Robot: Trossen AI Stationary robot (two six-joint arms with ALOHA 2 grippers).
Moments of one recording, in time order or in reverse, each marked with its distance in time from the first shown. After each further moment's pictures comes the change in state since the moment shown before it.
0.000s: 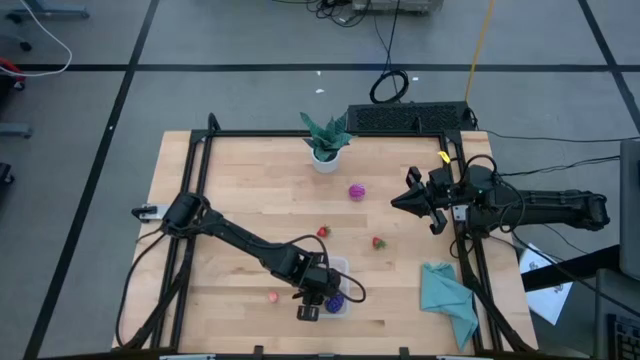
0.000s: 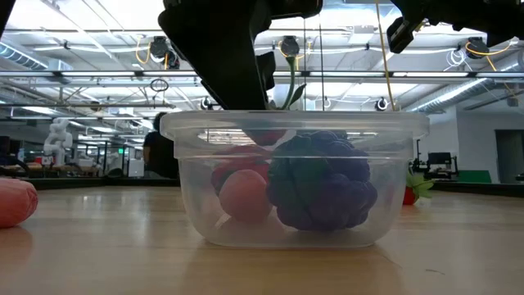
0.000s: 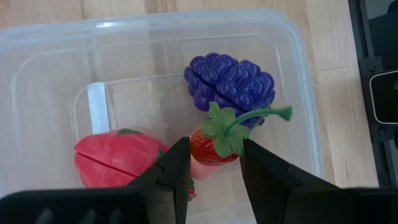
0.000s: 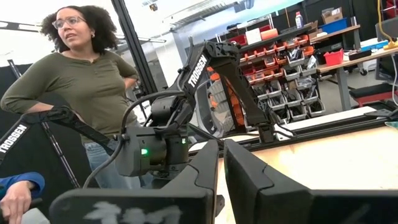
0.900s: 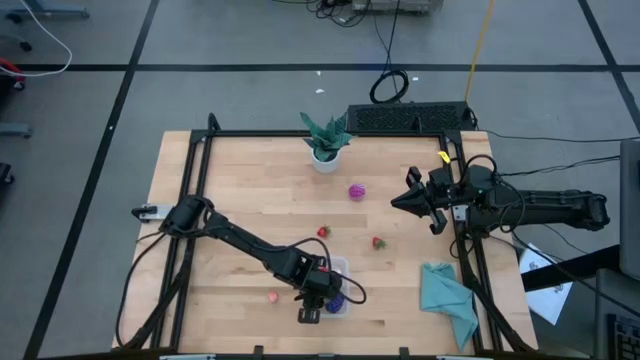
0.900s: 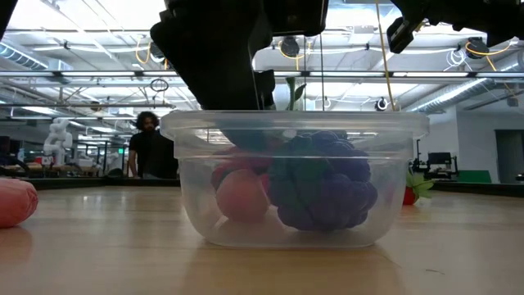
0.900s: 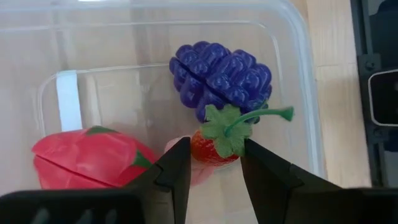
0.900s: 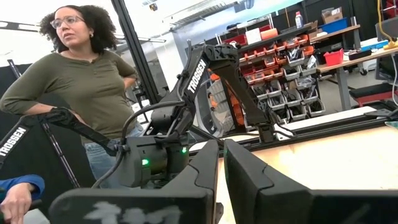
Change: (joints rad) left arm 0.001 0.035 -0.001 0.021 0.049 -0.043; right arm 0.000 0.000 0.000 0.000 0.000 0.000
